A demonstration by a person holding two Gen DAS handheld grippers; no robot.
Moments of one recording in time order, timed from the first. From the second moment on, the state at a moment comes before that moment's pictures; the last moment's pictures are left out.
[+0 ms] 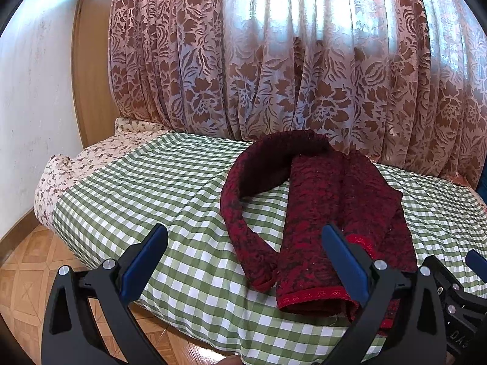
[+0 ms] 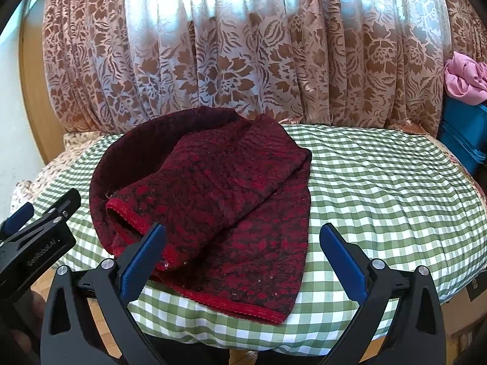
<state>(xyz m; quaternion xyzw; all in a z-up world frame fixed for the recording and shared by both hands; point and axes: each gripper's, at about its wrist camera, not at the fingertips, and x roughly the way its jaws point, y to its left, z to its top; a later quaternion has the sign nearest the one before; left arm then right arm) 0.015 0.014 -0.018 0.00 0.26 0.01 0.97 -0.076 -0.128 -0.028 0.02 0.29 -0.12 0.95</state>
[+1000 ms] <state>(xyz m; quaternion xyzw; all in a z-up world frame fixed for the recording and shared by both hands) 0.024 0.021 -0.026 -0.01 0.27 0.02 0.96 -0.070 -0.124 -0.028 0.02 0.28 -0.09 0.95</state>
